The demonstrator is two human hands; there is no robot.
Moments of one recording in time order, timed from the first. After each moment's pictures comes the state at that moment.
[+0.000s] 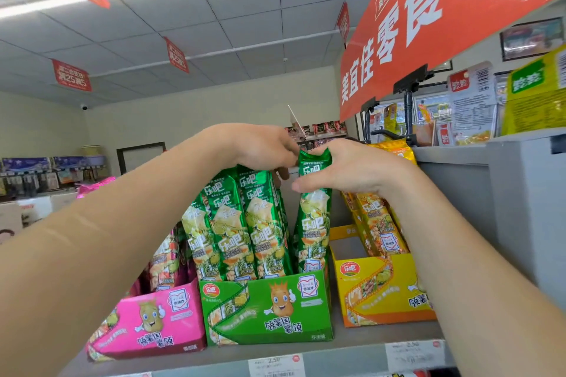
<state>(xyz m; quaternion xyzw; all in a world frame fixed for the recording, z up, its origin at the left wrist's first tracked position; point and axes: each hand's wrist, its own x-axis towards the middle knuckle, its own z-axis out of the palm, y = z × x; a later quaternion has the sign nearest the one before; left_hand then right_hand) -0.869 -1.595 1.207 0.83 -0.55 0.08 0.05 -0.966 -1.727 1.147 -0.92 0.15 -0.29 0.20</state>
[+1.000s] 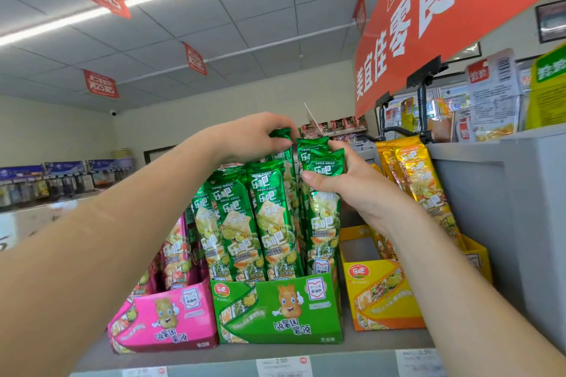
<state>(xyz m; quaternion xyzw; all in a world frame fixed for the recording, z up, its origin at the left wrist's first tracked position) -0.840 -1.594 1.219 0.77 -0.60 0.18 0.13 -0.937 -1.740 1.103 -0.72 -0.02 -0.38 0.58</state>
